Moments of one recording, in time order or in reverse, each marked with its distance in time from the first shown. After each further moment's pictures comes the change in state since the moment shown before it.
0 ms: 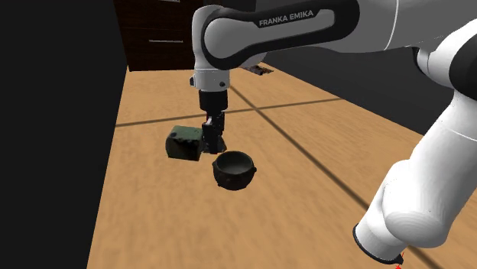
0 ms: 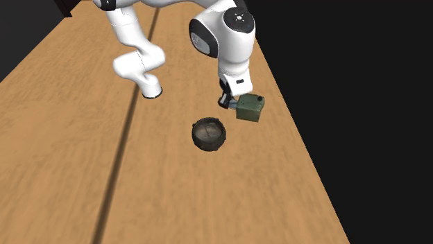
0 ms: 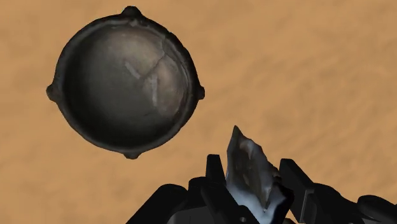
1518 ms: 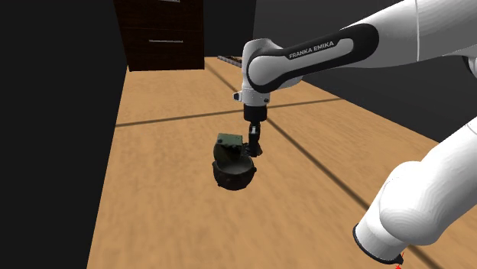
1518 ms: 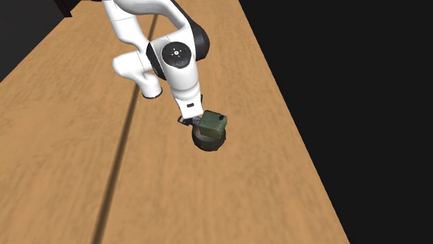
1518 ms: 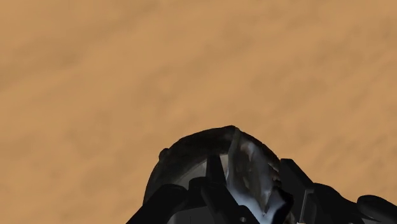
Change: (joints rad) arm -0.104 -0.201 -0.143 -0.374 -0.010 0.135 -0.277
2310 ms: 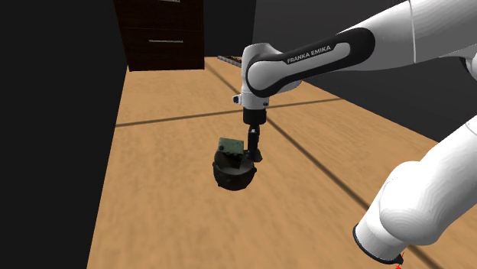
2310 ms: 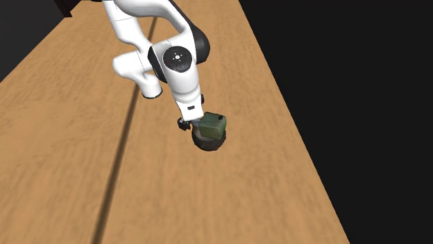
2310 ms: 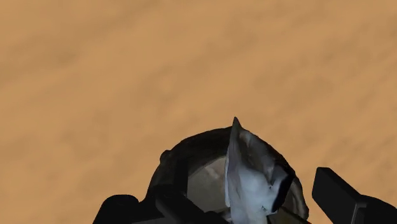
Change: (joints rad) arm 0.001 0.011 0.002 -0.018 0.001 0.030 -0.002
